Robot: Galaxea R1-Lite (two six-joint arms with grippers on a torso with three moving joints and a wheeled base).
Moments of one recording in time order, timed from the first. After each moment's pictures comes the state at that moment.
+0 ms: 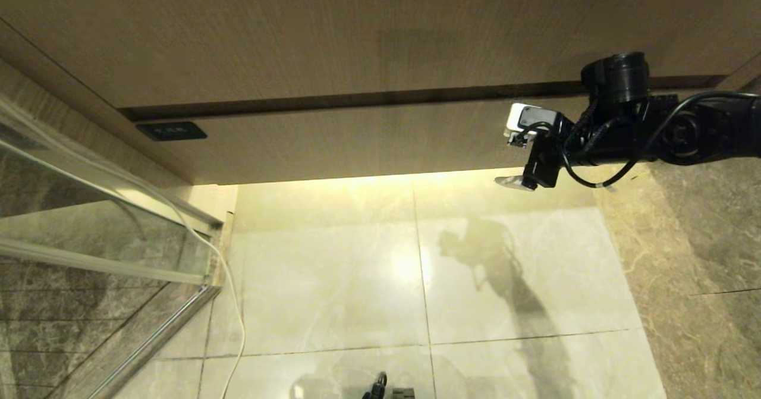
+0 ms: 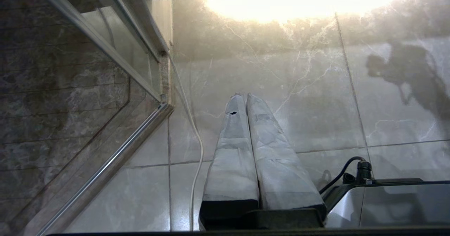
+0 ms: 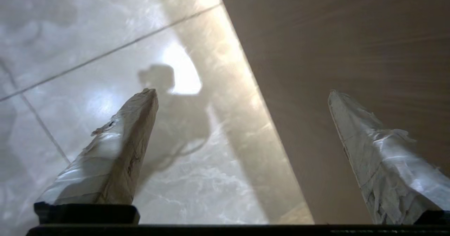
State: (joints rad) left arm 0.00 0.00 0.00 0.00 -0.01 0.00; right arm 0.23 1.91 -1.52 0.02 0.22 -1.06
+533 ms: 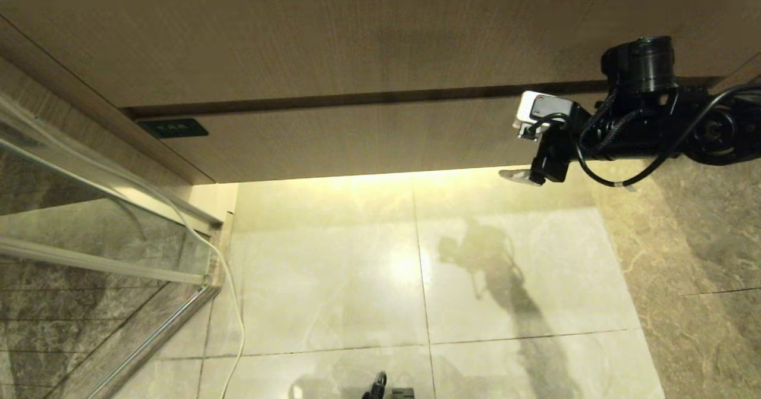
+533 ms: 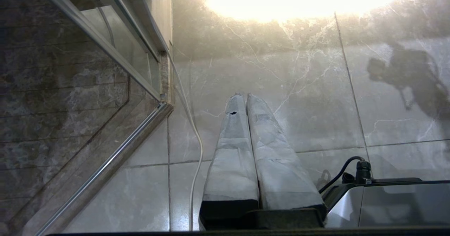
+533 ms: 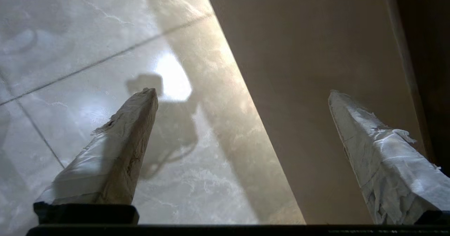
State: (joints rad) left arm 0.00 0.00 0.00 0.00 -0.01 0.00; right arm 0.23 1.84 -1.46 -0.01 0.23 -1.06
